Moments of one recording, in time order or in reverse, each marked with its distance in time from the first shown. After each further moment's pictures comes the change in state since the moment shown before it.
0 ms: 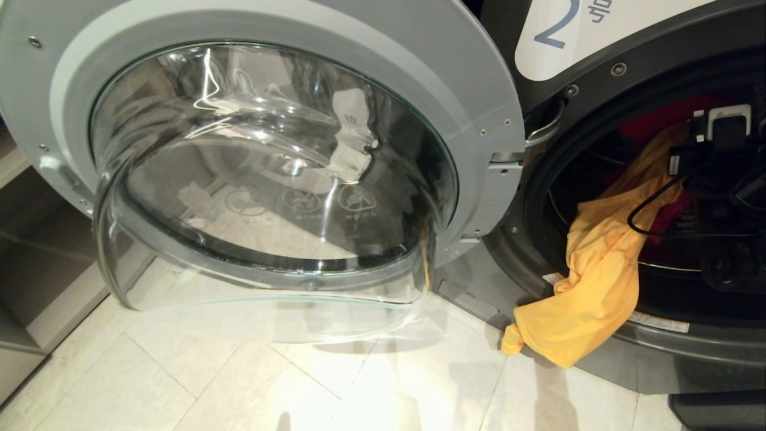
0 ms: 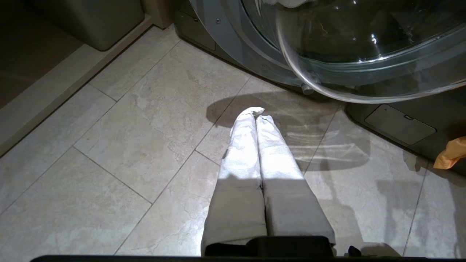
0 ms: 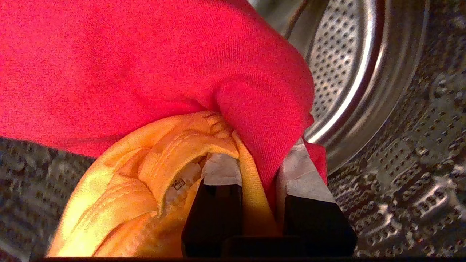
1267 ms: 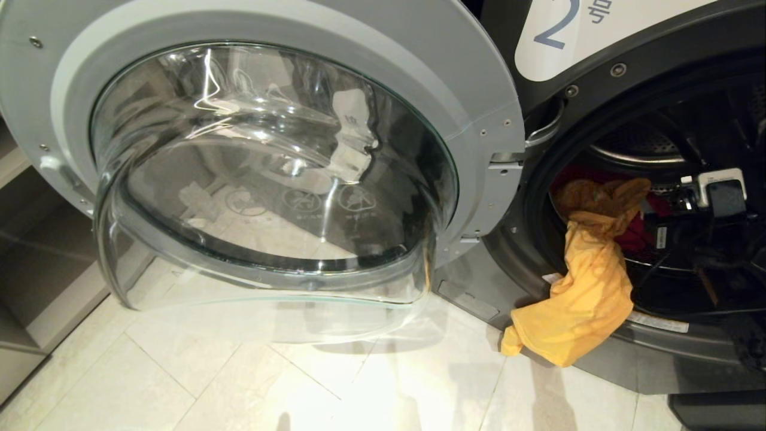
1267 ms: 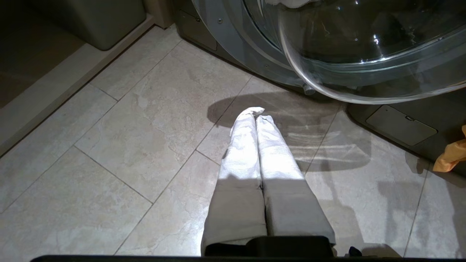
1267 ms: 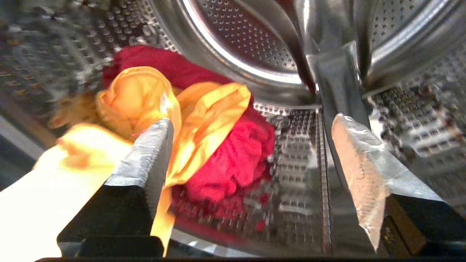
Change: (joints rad) left arm 0.001 0.000 0.000 0.000 0.000 0.000; right arm 0.088 -0.212 0.564 -0.012 0.024 0.081
